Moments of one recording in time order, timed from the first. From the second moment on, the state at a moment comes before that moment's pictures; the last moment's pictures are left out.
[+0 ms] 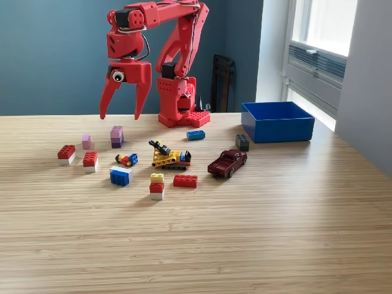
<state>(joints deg) 45.4 126.7 131.2 71.3 30.7</state>
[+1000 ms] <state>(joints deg) 45.4 105.0 127.8 64.7 32.7</state>
